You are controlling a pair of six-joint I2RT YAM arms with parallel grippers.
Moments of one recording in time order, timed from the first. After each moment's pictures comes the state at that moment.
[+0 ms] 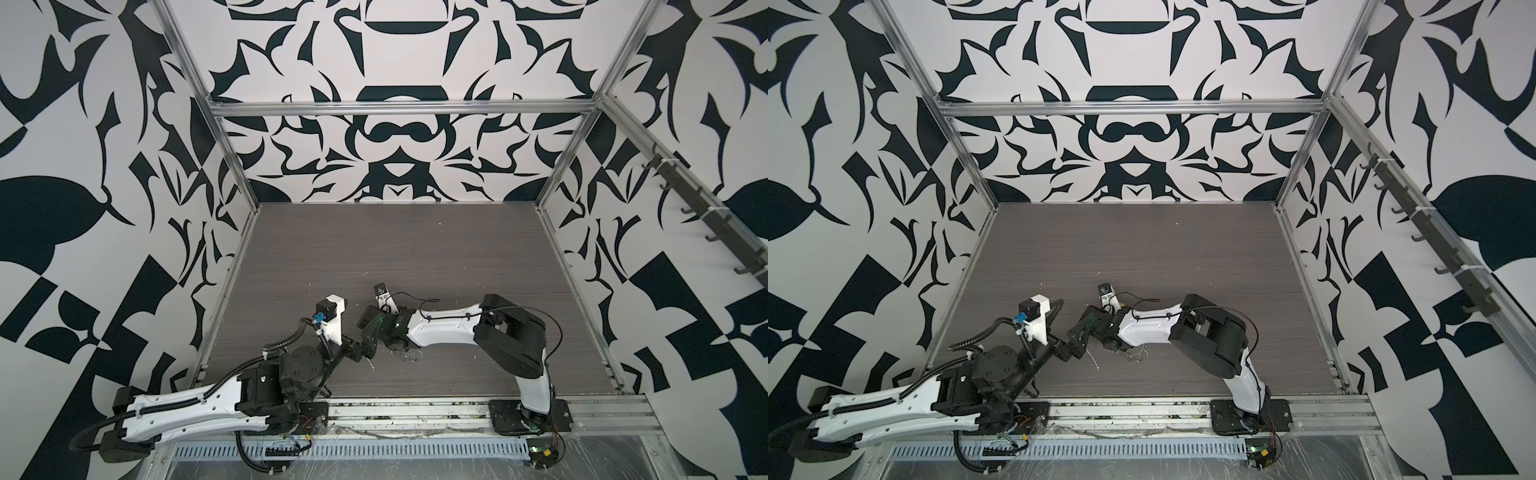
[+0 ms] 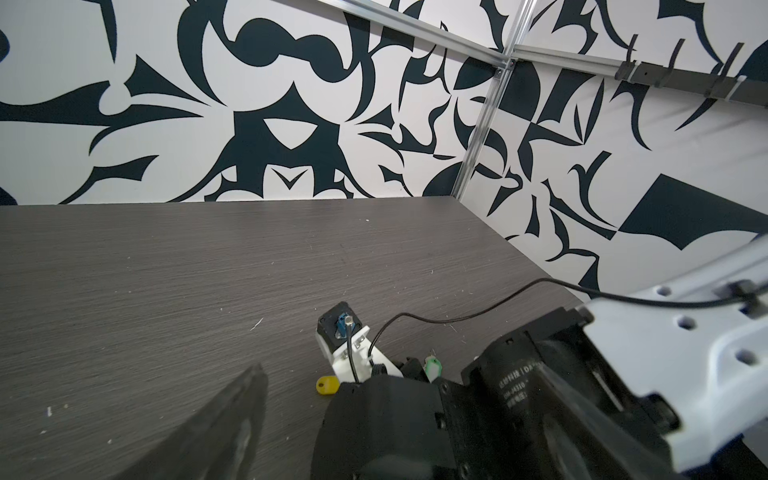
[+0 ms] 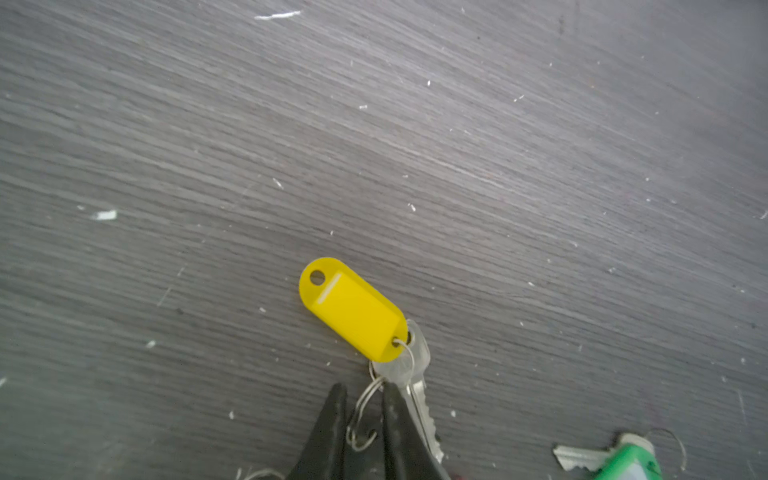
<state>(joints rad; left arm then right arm) -1.40 0.47 0.43 -0.06 -0.80 -0.33 1.14 2.00 1.21 -0.35 0.64 0.67</state>
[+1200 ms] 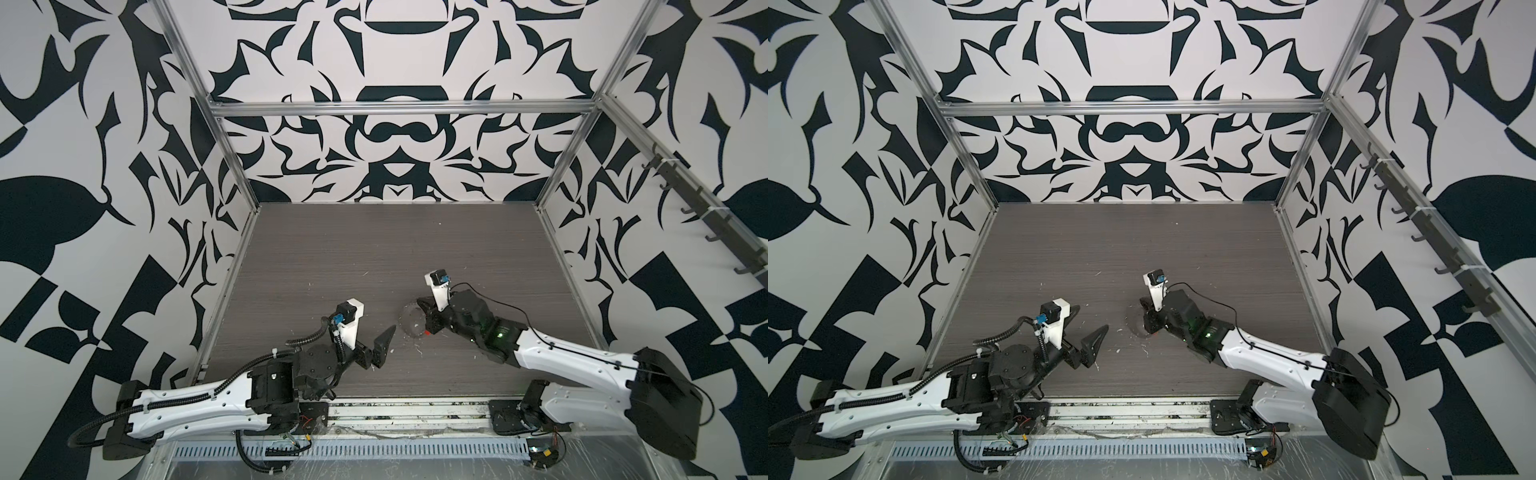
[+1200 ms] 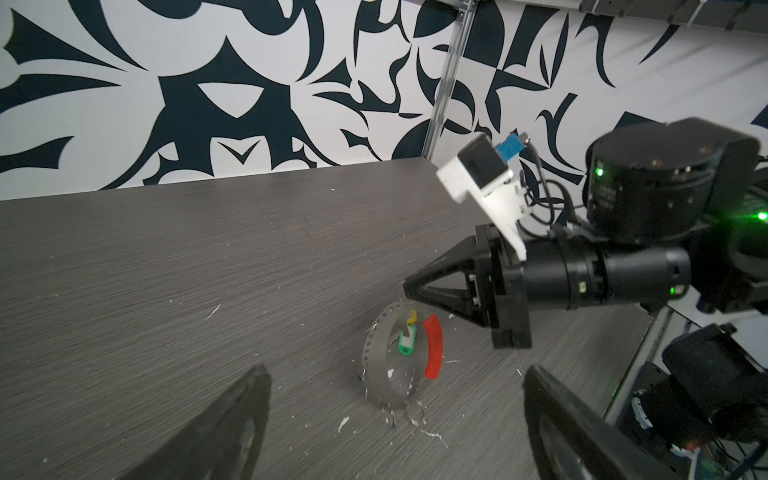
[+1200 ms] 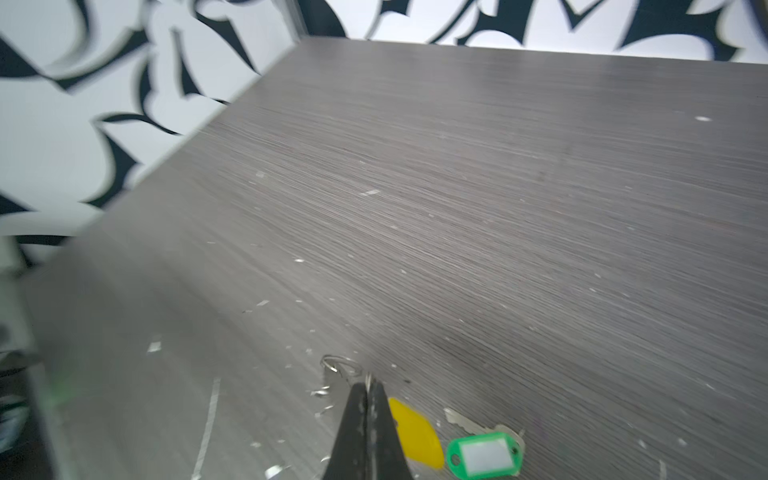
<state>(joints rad) -1.40 0.57 0.45 -0.07 -0.66 -0.34 0.84 1.12 0.54 0.14 0.01 0.34</state>
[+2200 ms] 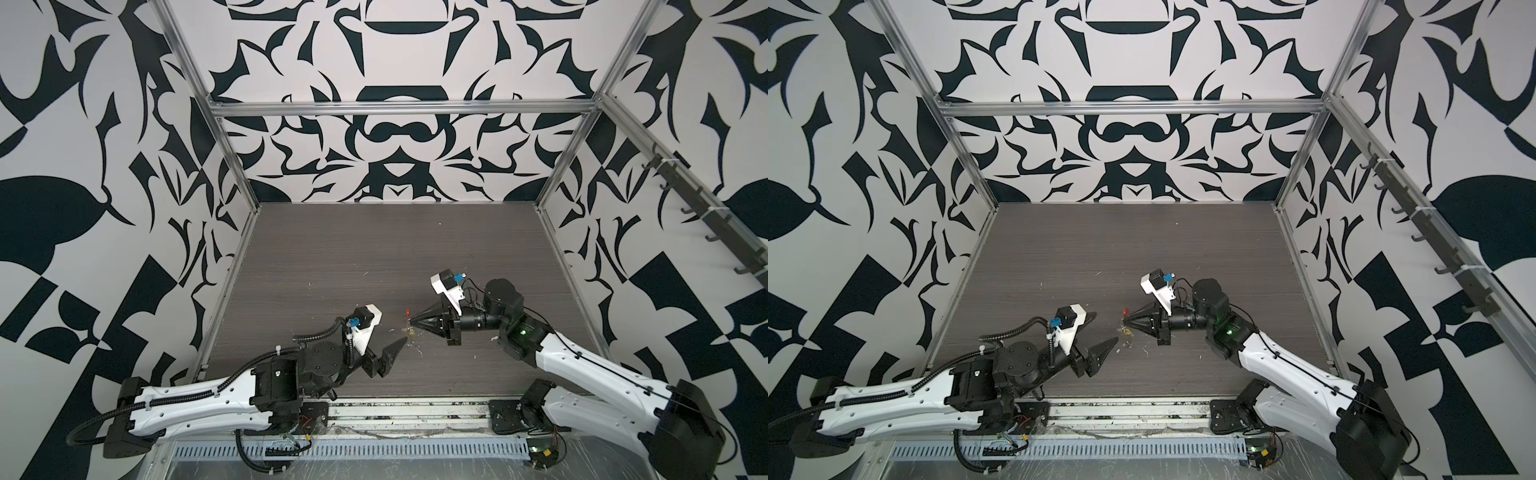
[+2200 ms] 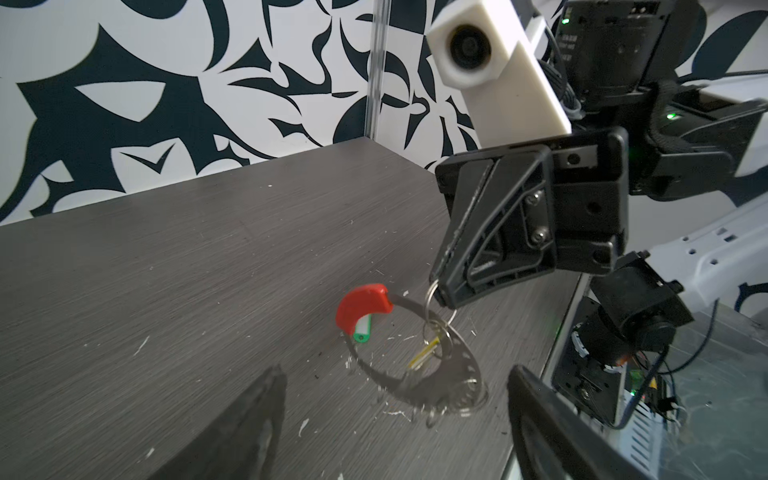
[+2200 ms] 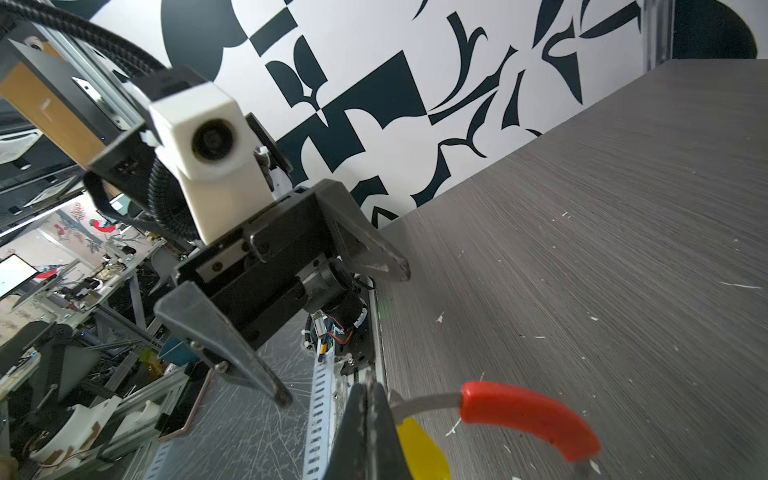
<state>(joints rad) -1.40 0.62 0.49 -0.07 -0.46 -0.25 0.71 0.99 0.55 0.31 -0.90 0.42</state>
